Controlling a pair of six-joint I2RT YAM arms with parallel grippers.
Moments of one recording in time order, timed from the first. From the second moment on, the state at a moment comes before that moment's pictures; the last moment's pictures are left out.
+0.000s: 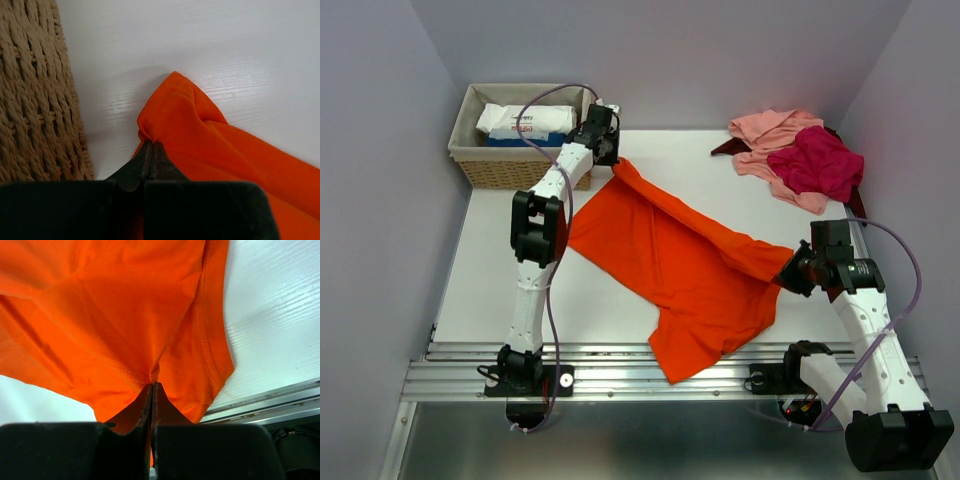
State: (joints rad) left arm -0.31 2.40 2.21 -0.58 -0.01 -0.16; right arm 0.02 0.84 0.82 -0.98 -0.04 0.75
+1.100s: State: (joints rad) left arm -0.30 2.39 2.16 -0.72 -0.05 -0.16; right arm 0.03 0.84 0.82 -1.00 -0.21 0.60
